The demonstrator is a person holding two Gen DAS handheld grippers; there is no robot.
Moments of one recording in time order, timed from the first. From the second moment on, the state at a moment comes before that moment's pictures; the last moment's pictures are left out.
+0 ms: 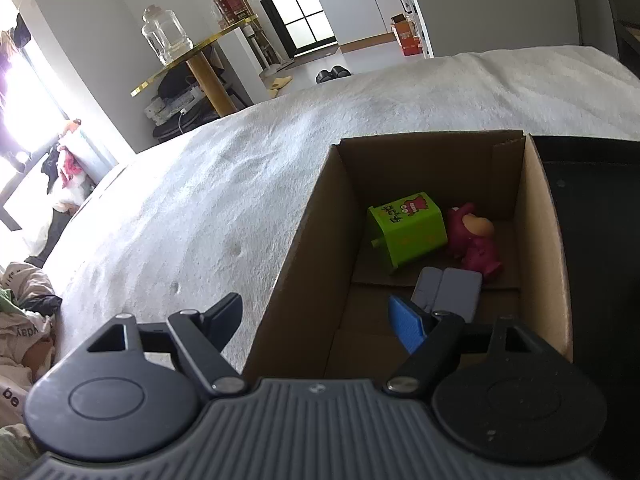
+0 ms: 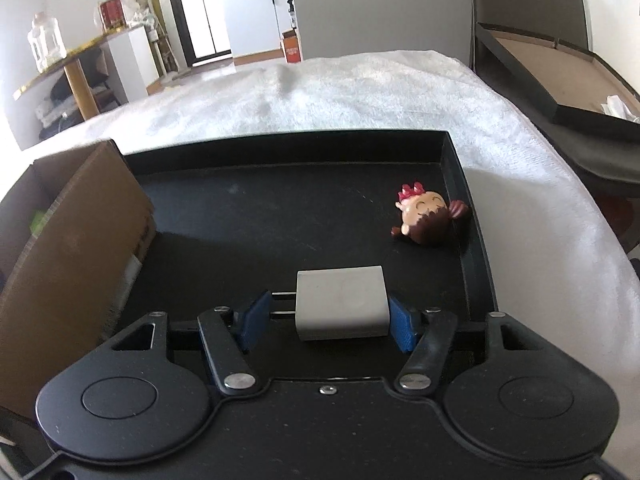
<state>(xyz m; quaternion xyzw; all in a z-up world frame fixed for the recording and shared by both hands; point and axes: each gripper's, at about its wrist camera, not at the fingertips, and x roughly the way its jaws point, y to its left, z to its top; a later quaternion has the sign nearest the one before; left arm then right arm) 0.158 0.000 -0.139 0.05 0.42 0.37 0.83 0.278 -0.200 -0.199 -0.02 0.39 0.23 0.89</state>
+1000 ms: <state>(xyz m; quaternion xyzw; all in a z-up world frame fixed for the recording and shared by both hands) 0.129 0.034 -0.132 -0.02 0.41 0.35 0.85 0.244 -0.155 -0.134 0.02 0.26 0.34 0.90</state>
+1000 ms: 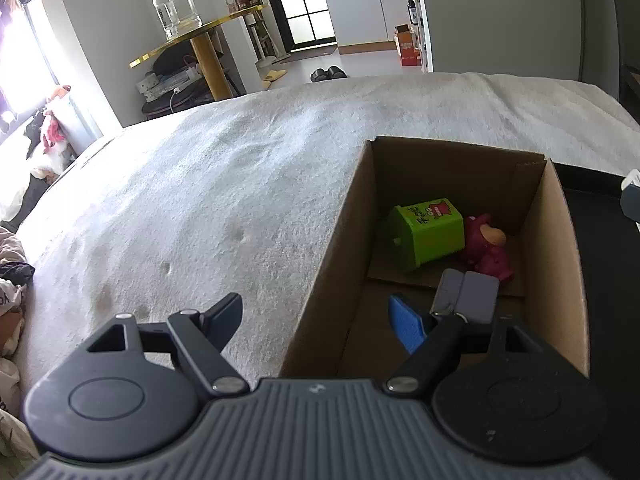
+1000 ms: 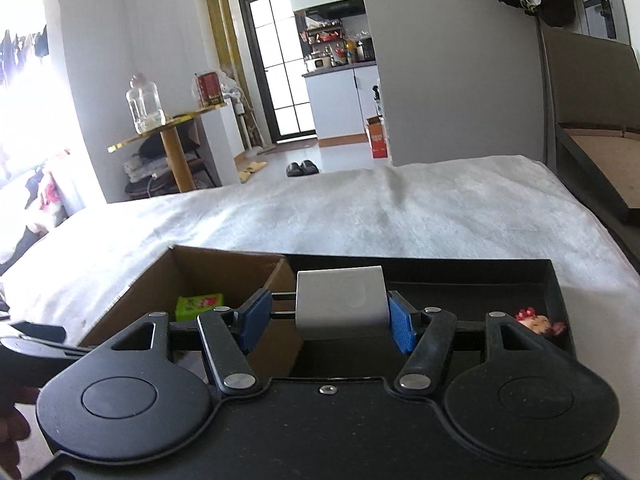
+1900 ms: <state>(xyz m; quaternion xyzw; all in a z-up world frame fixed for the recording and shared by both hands) 0.115 0.054 -0.142 -0.08 0.39 0.30 0.87 0.217 -0.083 -0.131 -0.04 0.26 0.41 0.87</state>
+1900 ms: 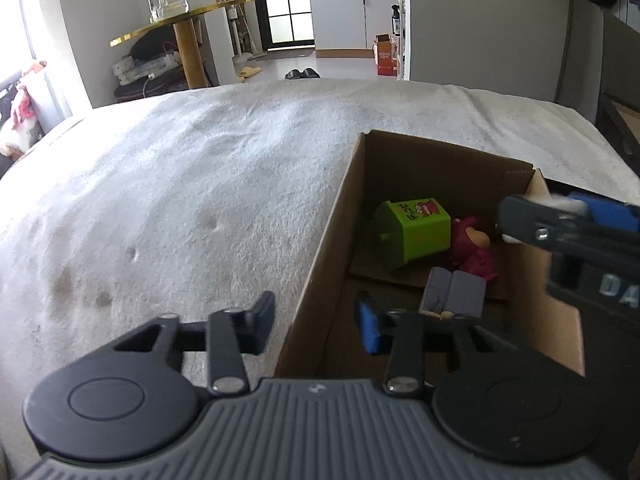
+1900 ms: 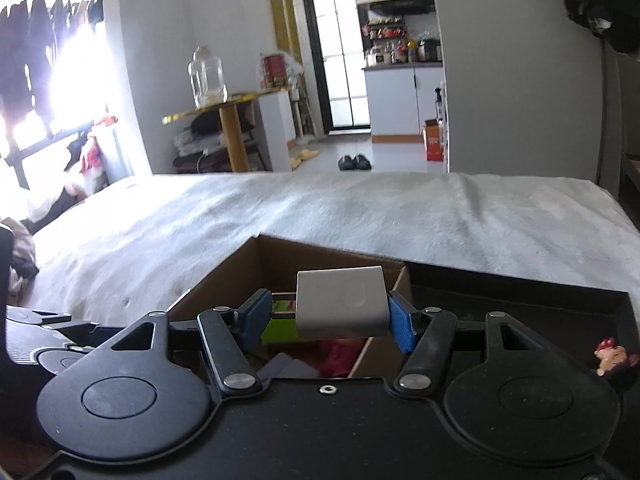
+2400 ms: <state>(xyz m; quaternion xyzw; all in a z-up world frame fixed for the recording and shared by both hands) 0.102 0.068 -0.141 -0.11 0.38 0.28 0.88 0.212 -0.056 -0.128 -0.05 0.29 0.41 0.86</state>
